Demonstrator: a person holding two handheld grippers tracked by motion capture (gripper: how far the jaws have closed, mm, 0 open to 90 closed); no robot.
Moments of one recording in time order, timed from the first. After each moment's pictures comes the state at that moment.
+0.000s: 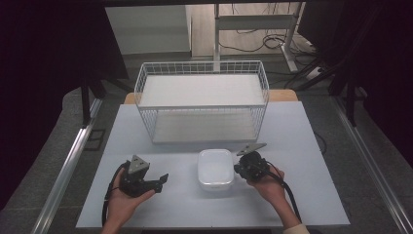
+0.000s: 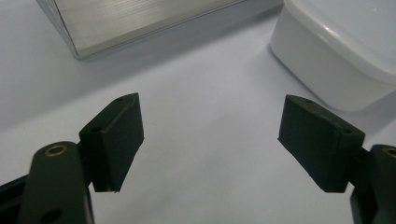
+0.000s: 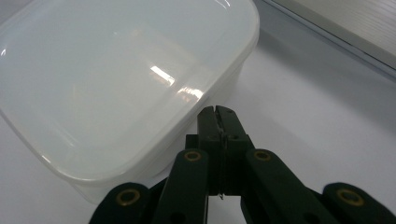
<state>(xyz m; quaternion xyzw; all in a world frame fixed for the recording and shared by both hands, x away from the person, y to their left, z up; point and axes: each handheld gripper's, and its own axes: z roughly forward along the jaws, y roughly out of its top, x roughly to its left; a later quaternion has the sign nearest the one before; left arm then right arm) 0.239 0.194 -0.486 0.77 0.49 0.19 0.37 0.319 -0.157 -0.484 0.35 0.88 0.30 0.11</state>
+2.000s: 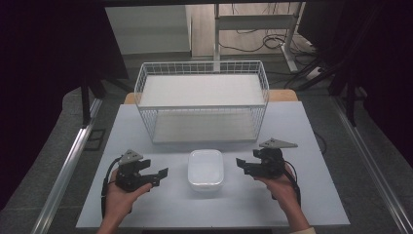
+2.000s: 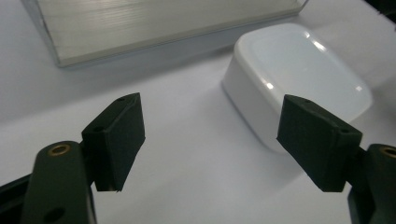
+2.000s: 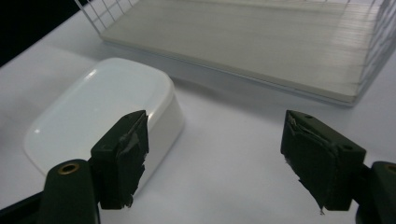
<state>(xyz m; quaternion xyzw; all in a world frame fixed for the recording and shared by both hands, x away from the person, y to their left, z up) 0.246 0.199 -0.462 0.74 0.51 0.12 0.42 0.311 -0.195 -0.456 0.44 0.77 0.43 0.12</state>
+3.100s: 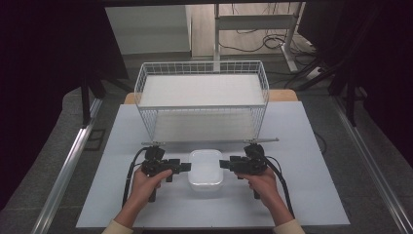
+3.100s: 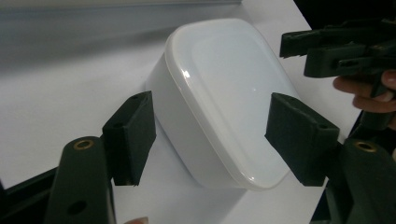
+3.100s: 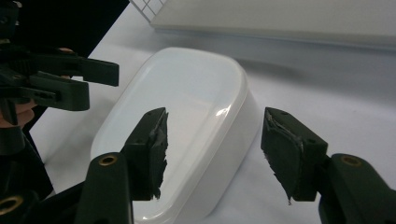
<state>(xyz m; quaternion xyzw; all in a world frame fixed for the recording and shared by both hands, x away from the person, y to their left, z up) 0.304 0.162 -0.491 0.73 0.51 -0.08 0.45 0.331 -0.158 -0.479 0.46 0.77 0.44 -0.04</state>
